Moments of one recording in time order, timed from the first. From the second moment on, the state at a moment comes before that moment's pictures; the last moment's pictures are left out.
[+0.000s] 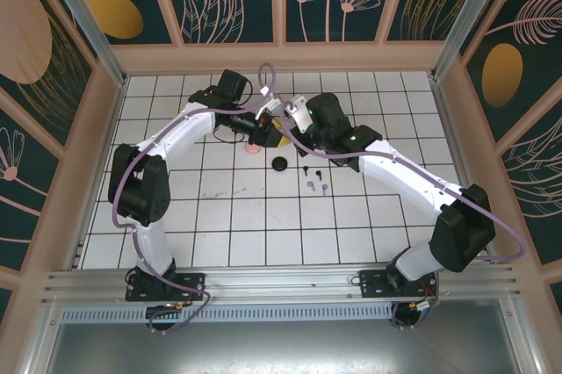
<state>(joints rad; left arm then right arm) -0.43 1.90 1.58 -0.72 1.10 0.35 0.70 1.48 1.23 -0.41 0.01 -0.13</state>
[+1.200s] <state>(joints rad) -0.40 1.58 1.18 0.01 0.95 -0.06 0.65 1.13 0.94 -0.46 0.03 0.17</state>
